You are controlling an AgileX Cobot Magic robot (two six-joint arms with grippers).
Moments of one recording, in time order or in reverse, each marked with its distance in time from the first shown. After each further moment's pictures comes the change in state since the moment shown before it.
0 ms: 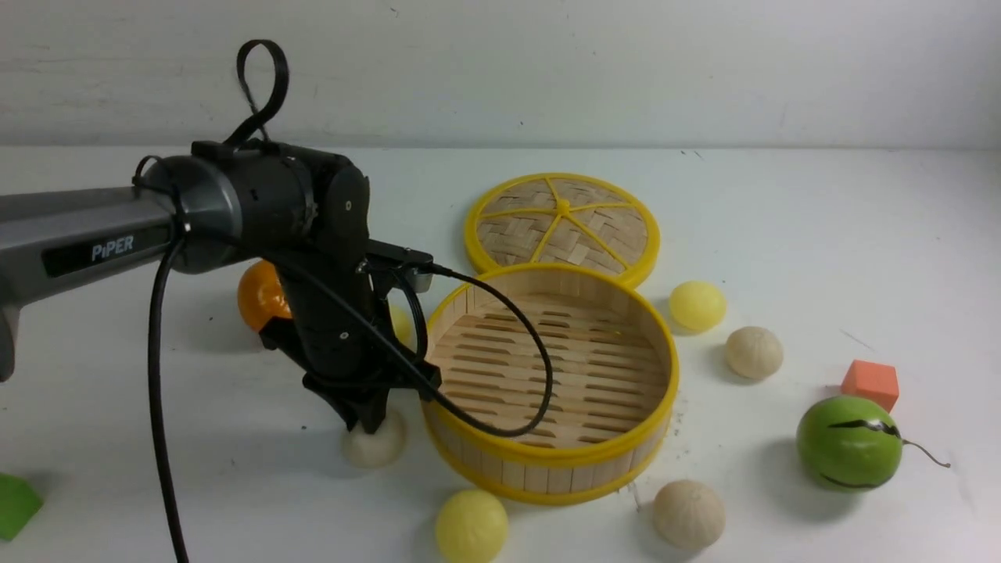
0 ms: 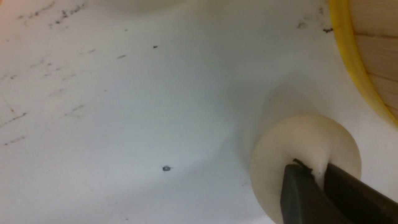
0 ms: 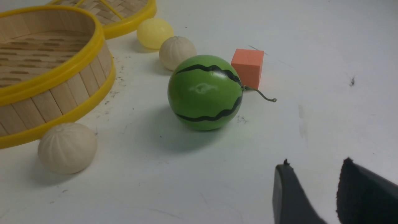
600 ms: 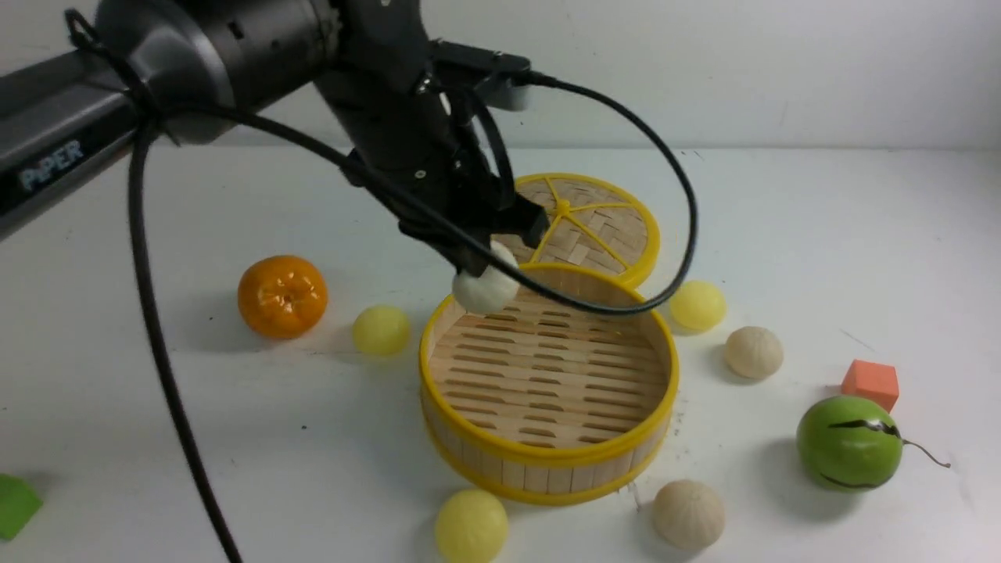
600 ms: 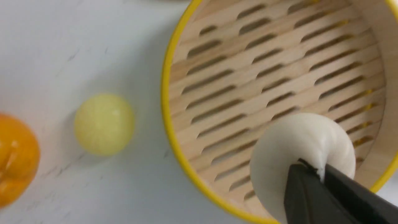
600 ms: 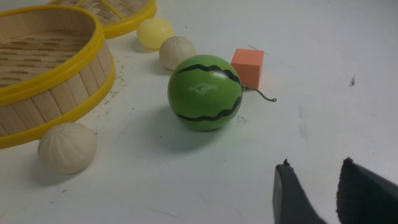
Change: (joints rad) right arm 0.000 0.000 0.000 0.000 0.000 0.000; left arm -0.139 -0.022 -0.445 -0.029 0.151 0.013
